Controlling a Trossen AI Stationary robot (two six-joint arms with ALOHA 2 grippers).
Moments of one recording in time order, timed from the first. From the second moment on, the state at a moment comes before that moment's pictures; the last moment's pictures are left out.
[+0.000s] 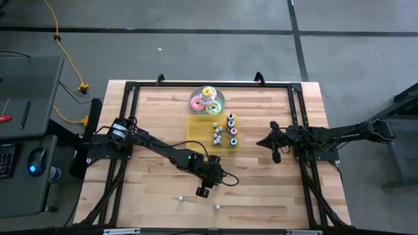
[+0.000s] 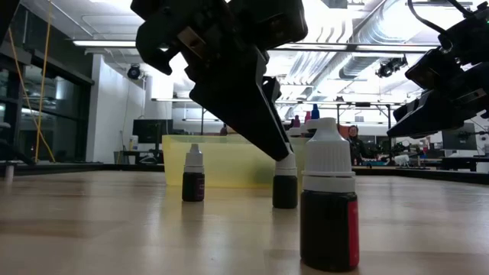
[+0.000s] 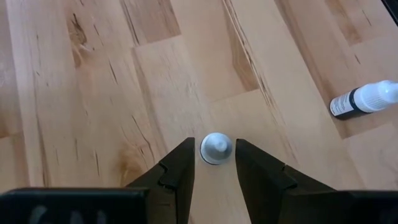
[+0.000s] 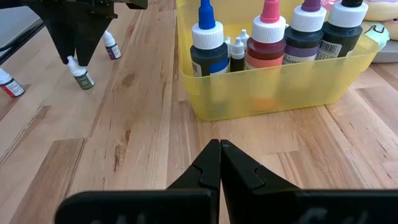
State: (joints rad) left arm -0.33 2.00 1.36 -0.25 0.02 -0.01; right arm 0.00 0.48 0.01 0.05 0.01 0.13
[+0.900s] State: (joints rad) left arm -0.32 2.00 1.36 -0.27 0.01 -0.01; right arm 0.00 0.48 0.01 0.05 0.01 0.13
